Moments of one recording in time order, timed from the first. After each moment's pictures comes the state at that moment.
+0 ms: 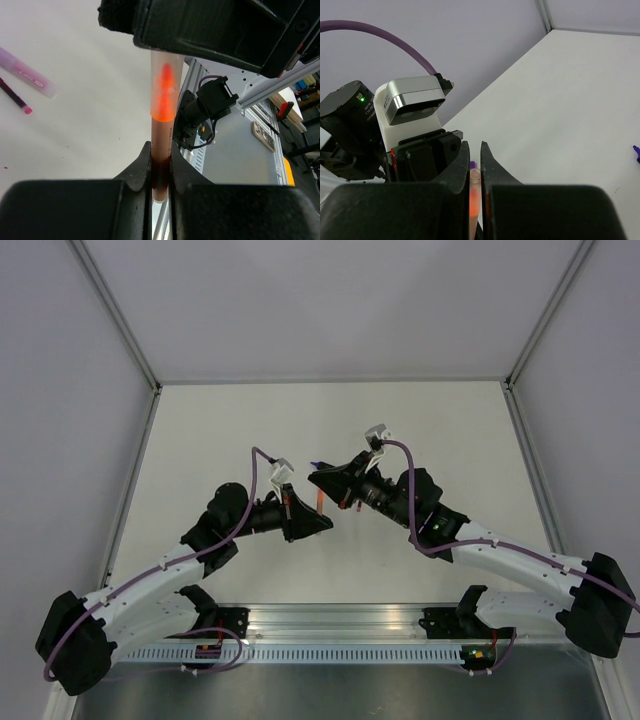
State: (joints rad) left arm -0.70 0.92 0.50 0.36 0.58 -0.59; right arm 0.93 1.13 0.76 0.45 -0.05 0.50
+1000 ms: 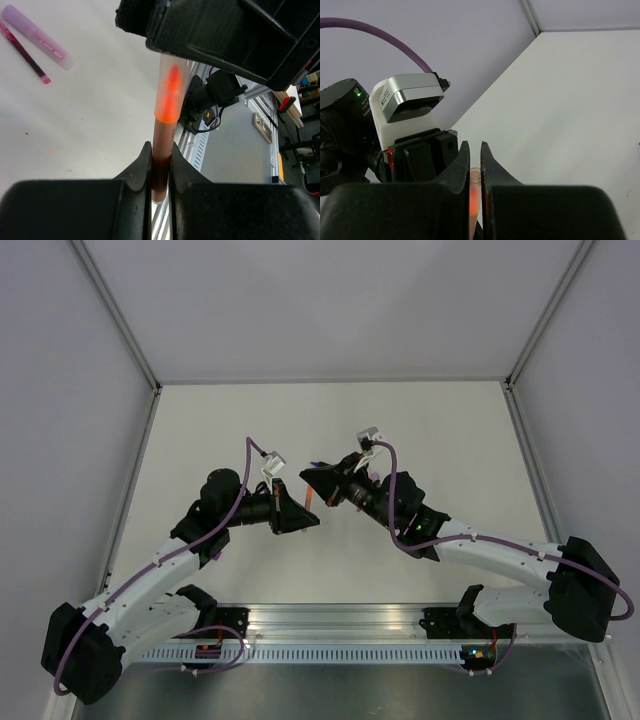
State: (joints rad) left arm -0.54 0.92 0.57 0.12 0.72 -0.54; right arm 0.98 1.25 0.76 0.58 0.08 0.56
